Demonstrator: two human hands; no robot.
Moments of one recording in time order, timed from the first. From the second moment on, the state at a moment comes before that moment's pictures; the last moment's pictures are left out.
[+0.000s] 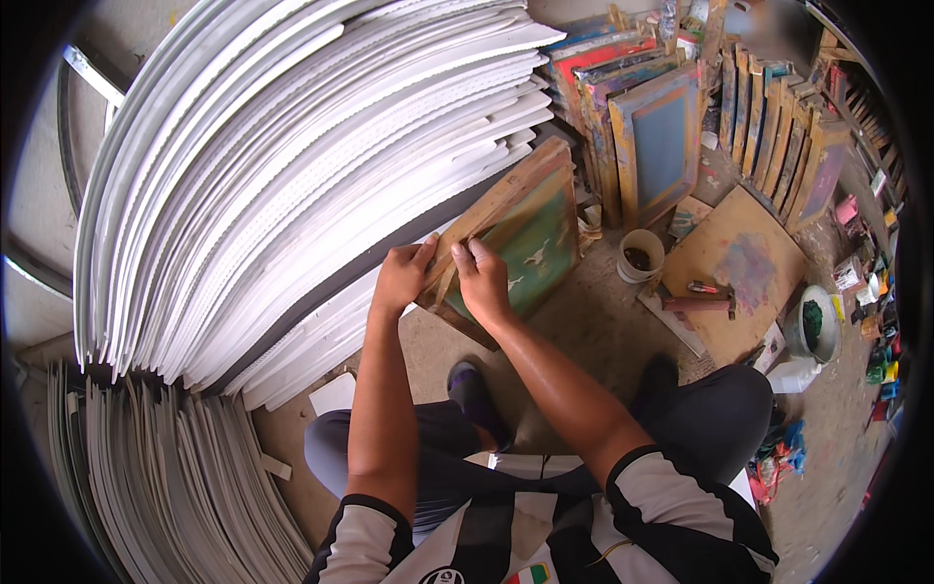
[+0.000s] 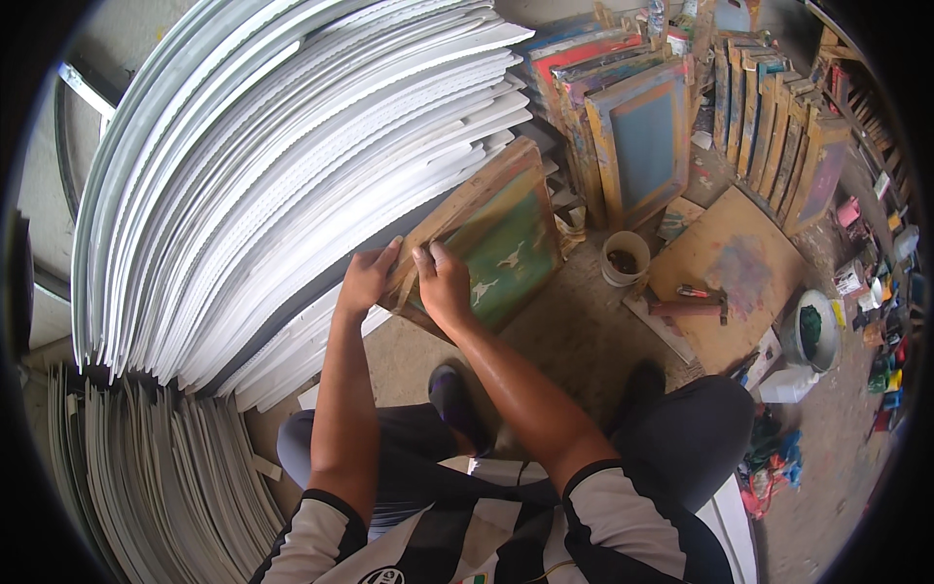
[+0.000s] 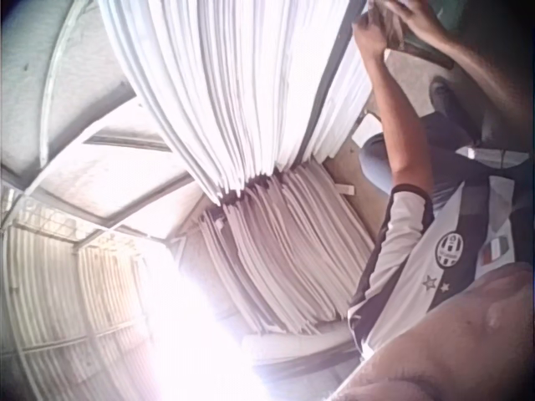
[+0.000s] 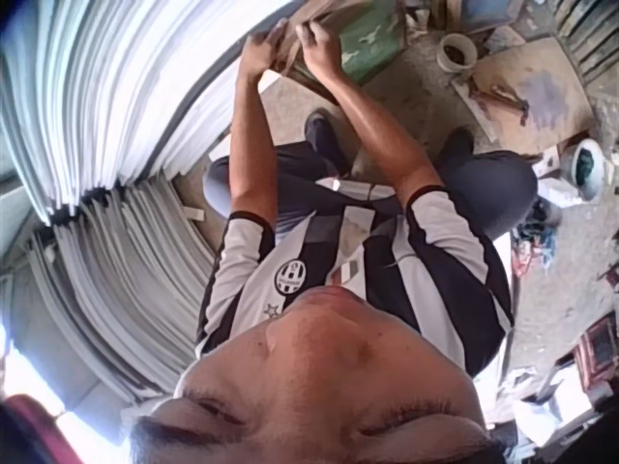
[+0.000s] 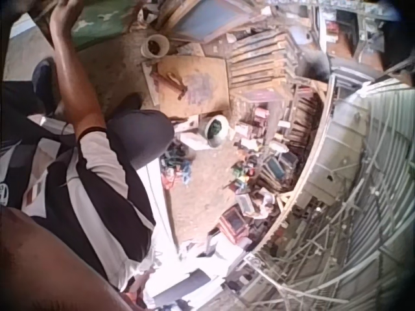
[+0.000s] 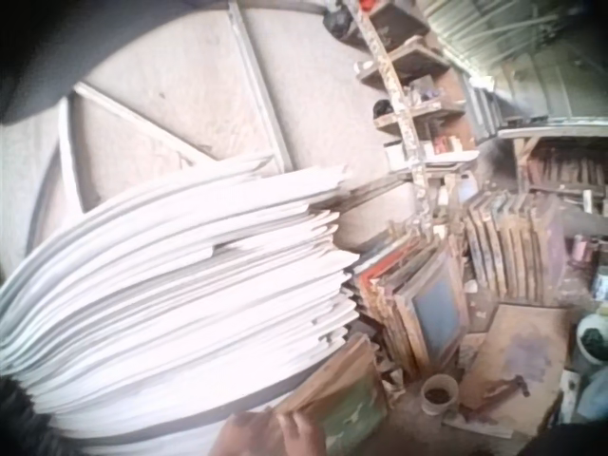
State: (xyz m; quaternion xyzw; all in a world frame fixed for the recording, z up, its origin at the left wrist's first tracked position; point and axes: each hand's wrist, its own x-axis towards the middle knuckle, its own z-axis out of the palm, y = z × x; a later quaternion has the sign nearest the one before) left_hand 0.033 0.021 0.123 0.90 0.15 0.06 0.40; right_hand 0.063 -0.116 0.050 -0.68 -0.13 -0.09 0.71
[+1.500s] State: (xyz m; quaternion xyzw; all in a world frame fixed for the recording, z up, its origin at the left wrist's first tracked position) left_hand 0.073 0.002 0.130 0.96 0.10 -0.01 0.27; right_hand 0.071 -0.125 0.042 -0.66 -0.09 0.07 0.75
